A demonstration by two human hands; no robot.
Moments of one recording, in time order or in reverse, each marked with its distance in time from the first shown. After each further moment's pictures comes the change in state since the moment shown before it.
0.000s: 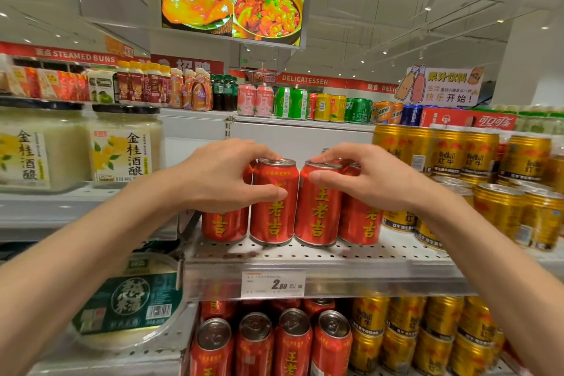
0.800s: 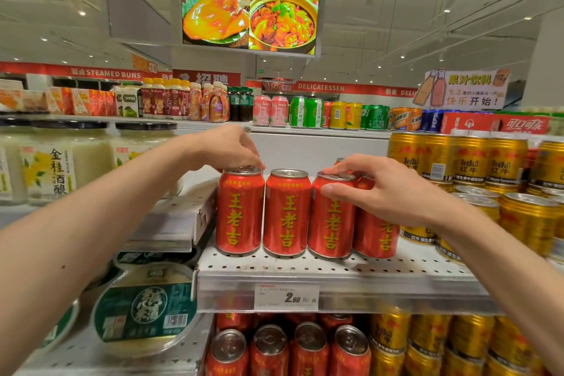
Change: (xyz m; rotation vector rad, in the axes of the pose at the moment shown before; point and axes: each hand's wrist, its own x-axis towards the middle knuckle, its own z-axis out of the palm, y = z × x) left_hand 0.057 -0.043 -0.022 -0.250 -0.137 -0.367; right_hand -0.003 0.004 0.003 0.003 -0.004 0.043
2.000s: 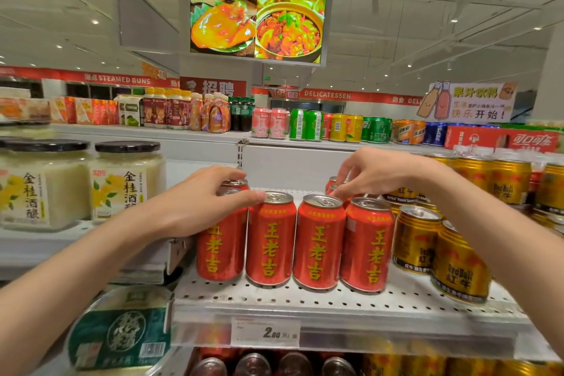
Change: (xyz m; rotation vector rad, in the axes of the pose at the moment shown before) left_hand -0.054 0.003 0.027 -0.033 0.159 0.087; right_hand 0.091 0.044 -0.039 -0.155 -0.262 0.104
